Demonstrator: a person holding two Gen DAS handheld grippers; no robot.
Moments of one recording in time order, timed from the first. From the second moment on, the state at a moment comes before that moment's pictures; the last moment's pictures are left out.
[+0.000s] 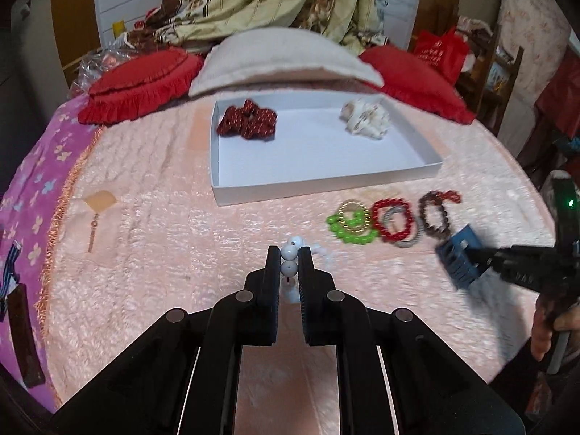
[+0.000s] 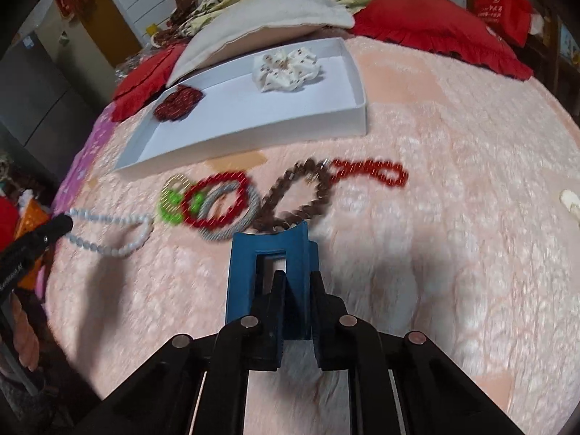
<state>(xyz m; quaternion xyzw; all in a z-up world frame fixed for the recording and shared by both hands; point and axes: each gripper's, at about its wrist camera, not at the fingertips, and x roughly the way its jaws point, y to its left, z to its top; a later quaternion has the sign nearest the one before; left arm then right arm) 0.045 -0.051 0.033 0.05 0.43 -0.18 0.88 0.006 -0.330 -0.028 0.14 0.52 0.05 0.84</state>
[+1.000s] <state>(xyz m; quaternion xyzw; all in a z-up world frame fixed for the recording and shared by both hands) 0.111 -0.094 0.114 0.08 0.38 -0.20 0.90 0.075 -0.332 0.040 0.18 0.44 0.08 0.88</state>
